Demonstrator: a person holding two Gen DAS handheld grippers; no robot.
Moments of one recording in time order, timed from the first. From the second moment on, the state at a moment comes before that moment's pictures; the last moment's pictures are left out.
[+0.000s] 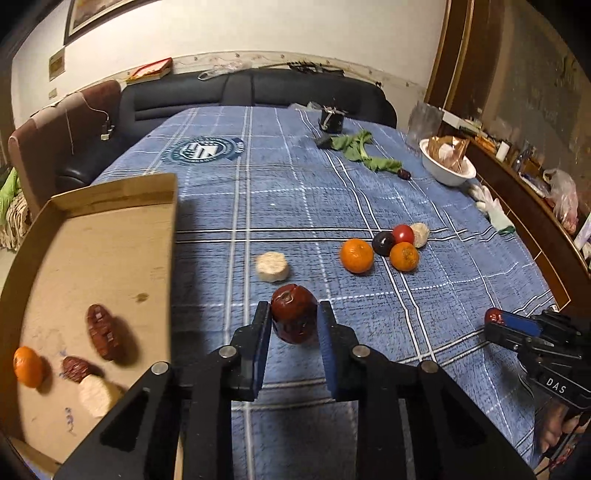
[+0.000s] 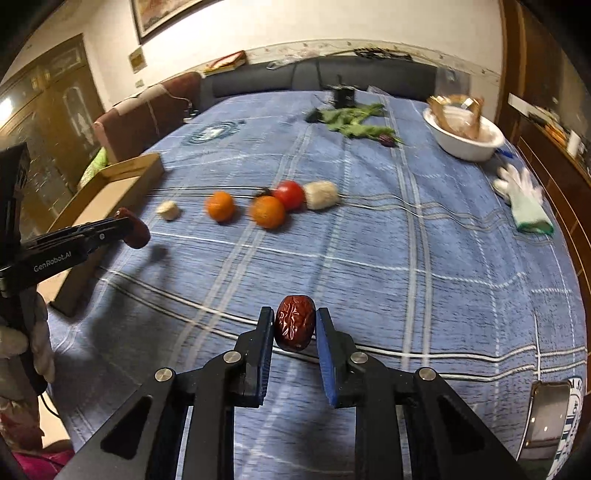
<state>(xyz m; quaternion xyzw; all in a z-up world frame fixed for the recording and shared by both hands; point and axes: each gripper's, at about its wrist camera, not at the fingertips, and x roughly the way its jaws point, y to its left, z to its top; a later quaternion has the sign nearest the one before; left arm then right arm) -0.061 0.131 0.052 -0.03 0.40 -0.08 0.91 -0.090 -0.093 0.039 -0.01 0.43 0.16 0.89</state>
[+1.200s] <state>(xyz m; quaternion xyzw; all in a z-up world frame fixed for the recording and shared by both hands) -0.046 0.353 0.057 -0.16 0.43 0.09 0.88 -0.002 0.204 0.050 -0.01 0.48 0.37 0.80</state>
